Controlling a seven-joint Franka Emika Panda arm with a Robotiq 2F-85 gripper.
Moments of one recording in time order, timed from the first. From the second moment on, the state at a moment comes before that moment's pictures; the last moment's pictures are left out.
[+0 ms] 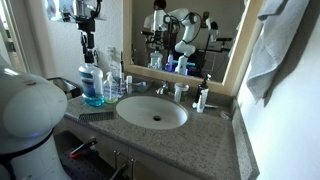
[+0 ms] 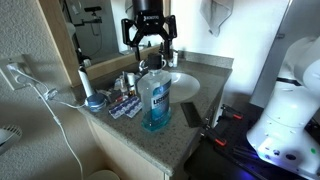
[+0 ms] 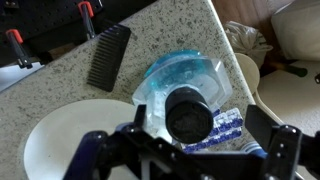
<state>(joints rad) 0.22 -0.35 0.39 -2.22 0.17 1.85 0.85</state>
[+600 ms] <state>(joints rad) 0.21 -0.35 0.36 -2.23 0.16 1.85 0.85</state>
